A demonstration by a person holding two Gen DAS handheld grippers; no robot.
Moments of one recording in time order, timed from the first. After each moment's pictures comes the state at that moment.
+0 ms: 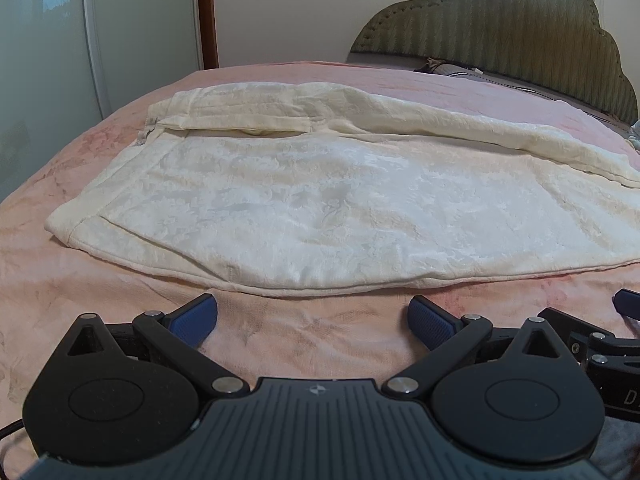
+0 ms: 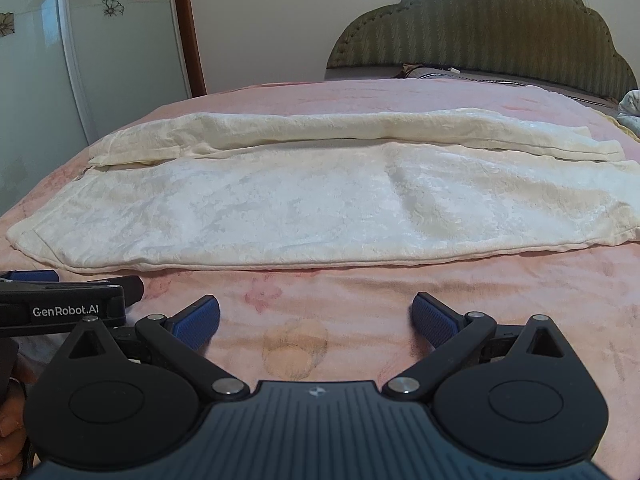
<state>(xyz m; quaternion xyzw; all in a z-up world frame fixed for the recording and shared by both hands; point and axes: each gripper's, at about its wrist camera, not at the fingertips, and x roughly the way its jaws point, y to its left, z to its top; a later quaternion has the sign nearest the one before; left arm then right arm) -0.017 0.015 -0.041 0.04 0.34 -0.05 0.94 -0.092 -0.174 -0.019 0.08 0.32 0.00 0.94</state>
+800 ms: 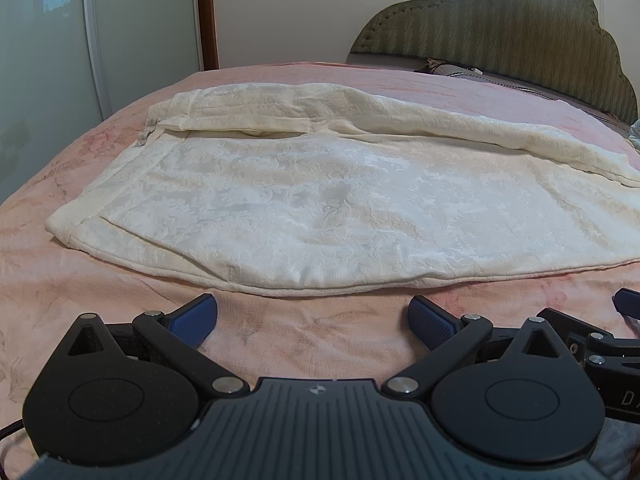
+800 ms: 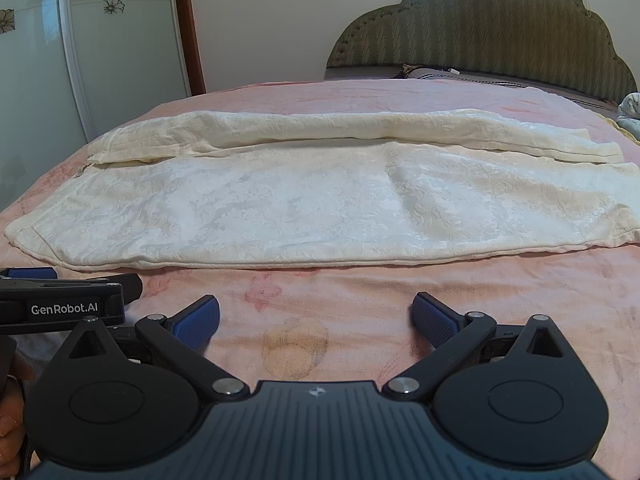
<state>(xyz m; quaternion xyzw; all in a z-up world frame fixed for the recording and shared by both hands) -0.017 0.015 -0.042 0.04 0.34 -0.04 0.94 -0.092 -0.174 -0.020 0.07 0.32 0.00 0.94</state>
